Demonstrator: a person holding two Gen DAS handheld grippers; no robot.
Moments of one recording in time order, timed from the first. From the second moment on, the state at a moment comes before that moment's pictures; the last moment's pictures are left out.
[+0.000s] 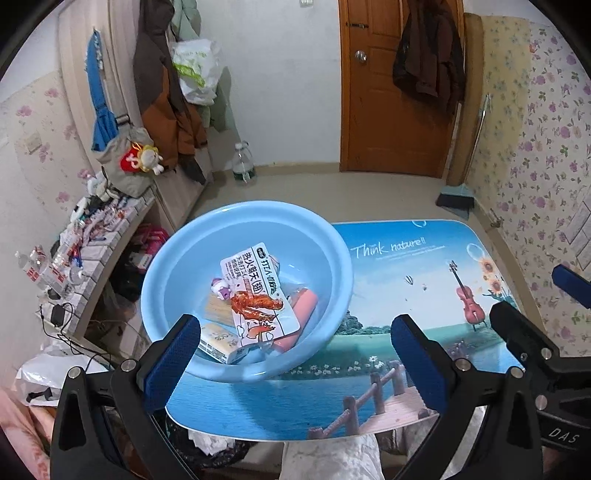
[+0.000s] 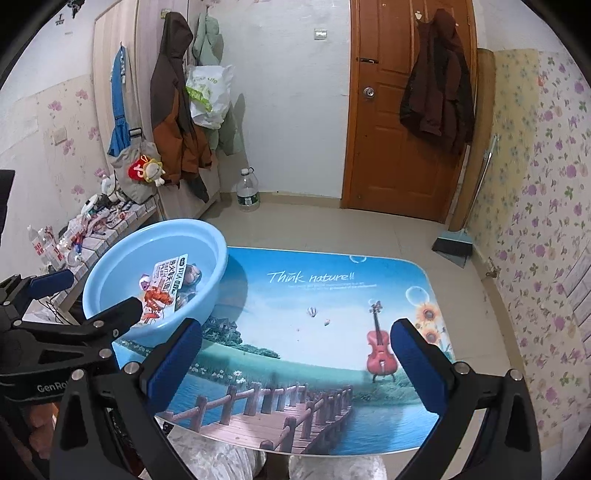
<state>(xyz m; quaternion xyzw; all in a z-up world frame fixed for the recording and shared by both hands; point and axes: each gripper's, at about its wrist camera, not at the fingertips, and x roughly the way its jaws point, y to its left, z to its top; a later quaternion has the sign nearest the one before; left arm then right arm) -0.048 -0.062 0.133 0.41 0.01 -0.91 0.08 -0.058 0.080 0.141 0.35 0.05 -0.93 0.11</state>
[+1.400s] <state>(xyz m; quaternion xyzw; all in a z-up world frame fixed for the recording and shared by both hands) -0.088 -0.047 0.157 0.46 0.01 -0.88 0.06 -0.088 0.095 0.175 0.41 0.03 -0.91 0.09</state>
